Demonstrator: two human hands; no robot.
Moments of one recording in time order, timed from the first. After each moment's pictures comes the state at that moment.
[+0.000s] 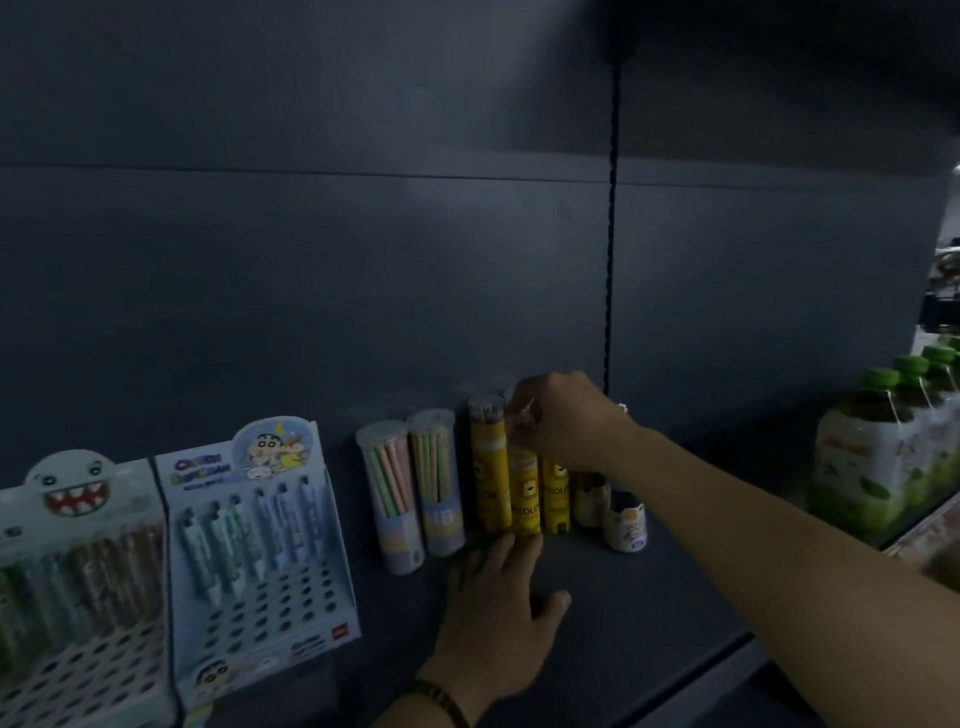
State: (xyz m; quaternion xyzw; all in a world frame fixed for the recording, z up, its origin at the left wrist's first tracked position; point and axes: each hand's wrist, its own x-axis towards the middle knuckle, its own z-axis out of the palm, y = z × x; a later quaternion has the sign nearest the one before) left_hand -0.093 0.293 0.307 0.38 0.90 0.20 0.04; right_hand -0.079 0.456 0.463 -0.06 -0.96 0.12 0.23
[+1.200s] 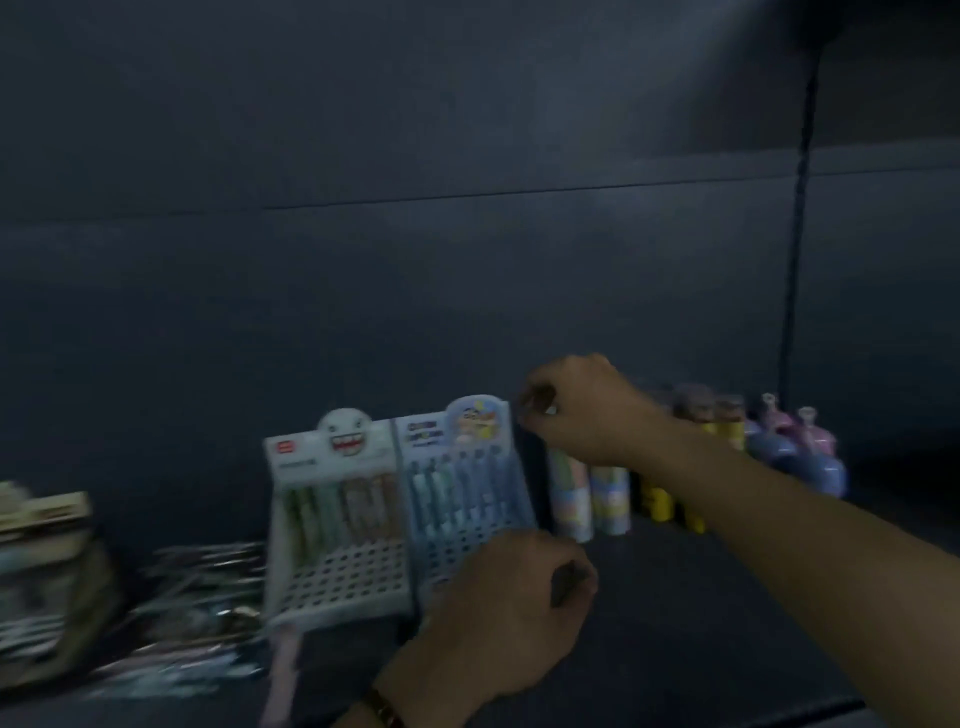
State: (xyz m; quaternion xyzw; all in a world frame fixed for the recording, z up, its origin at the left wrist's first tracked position) left_hand -0.054 0.107 0.391 0.40 0.88 0.27 -0.05; right_hand -0.091 0.279 0.499 0.08 -0.96 0.16 0.23
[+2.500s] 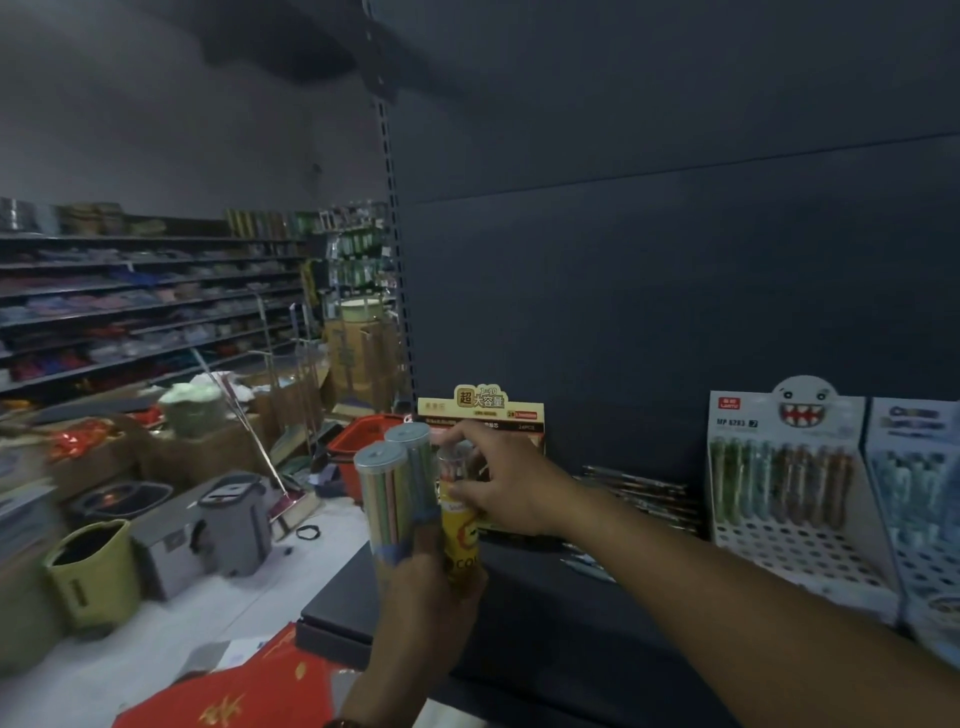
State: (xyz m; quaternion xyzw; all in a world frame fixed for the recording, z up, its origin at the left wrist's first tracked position) left_hand -0.054 -0.380 0.293 -0.12 0.90 0.33 -0.25; right_hand -0.123 -0.239 0.424 0.40 -0.85 0.35 0.03
